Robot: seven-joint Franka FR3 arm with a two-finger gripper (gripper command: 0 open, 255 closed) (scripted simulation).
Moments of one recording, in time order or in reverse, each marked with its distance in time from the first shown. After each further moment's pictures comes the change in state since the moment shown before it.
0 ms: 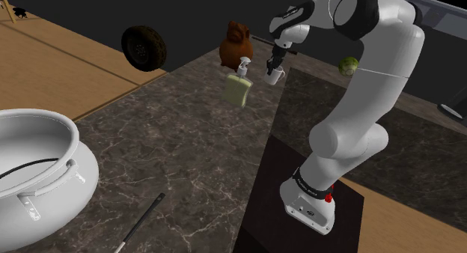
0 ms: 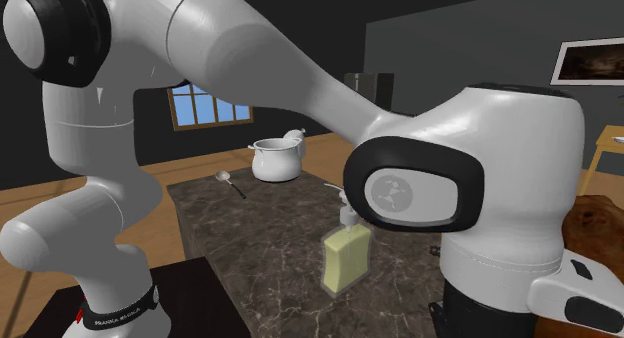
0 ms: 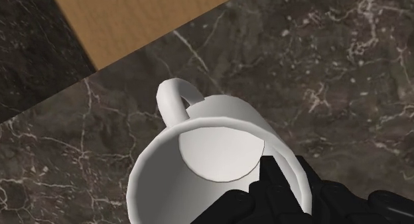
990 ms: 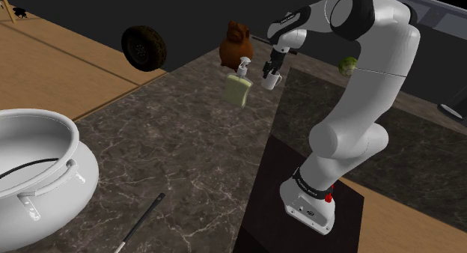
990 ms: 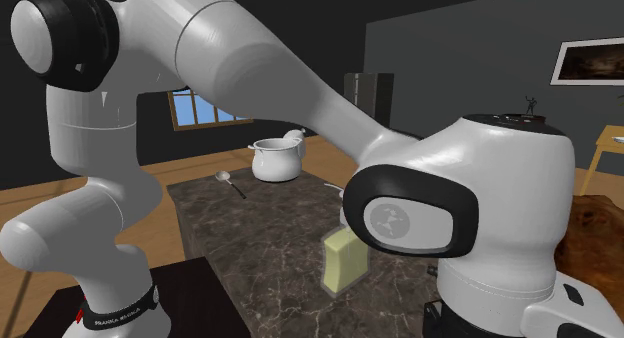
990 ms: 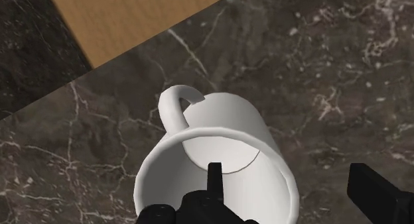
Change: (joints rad) arm -0.003 0.031 0.002 -0.023 0.007 0.055 -0.004
